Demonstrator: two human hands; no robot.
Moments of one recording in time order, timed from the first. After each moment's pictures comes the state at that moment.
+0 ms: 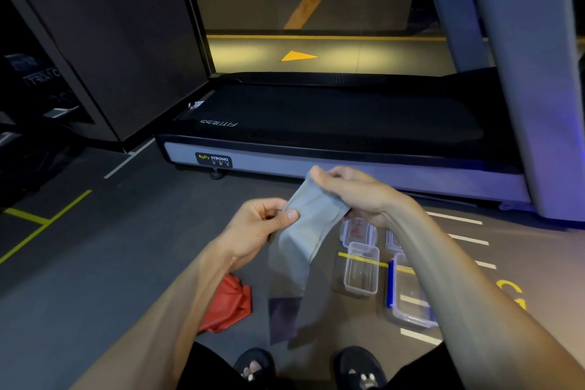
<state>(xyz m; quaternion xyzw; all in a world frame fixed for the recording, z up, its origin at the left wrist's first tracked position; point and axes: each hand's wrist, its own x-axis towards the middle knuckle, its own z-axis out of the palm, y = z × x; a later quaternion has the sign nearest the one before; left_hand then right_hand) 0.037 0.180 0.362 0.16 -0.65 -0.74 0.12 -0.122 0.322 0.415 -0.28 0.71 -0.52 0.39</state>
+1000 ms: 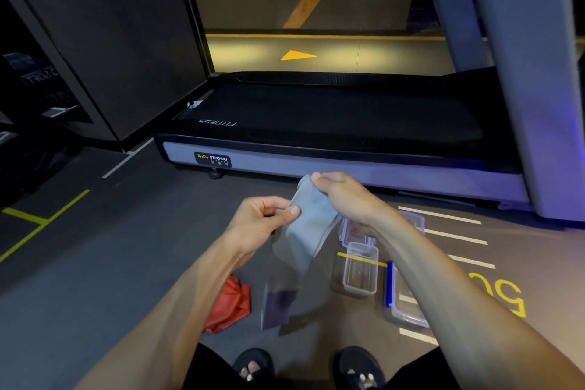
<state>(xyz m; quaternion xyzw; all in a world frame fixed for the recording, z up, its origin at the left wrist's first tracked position) 0.026 0.181 0.359 0.21 -0.66 -0.70 0.16 -0.120 0.309 0.395 -0.32 0.75 -0.48 0.31</state>
